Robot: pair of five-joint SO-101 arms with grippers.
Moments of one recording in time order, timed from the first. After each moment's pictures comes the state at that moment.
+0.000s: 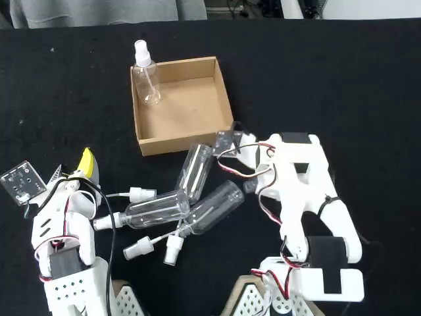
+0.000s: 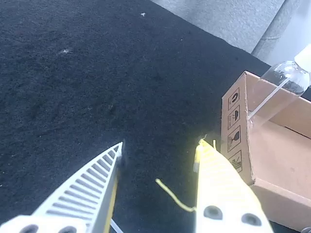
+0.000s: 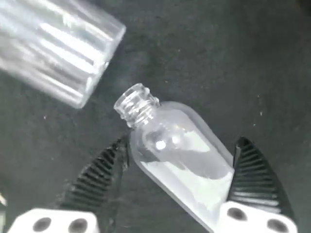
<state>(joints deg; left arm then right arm) -22.2 -104.0 95.6 38.5 17.4 1.2 -7.6 40.7 63.3 67.3</state>
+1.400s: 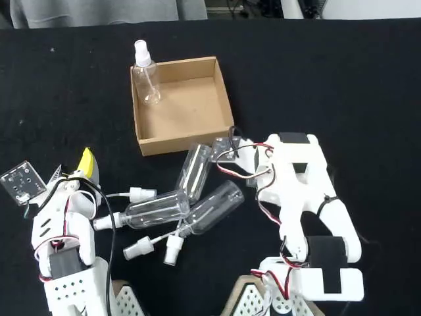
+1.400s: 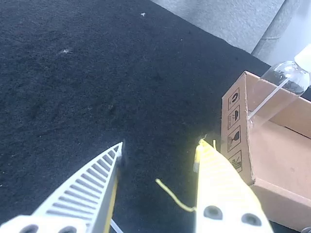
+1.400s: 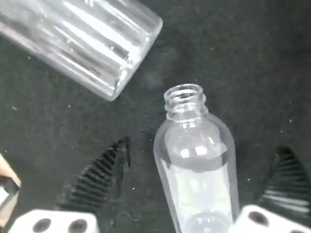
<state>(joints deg) -22.2 -104.0 95.6 38.5 17.4 0.5 -7.6 40.7 67.6 73.5</state>
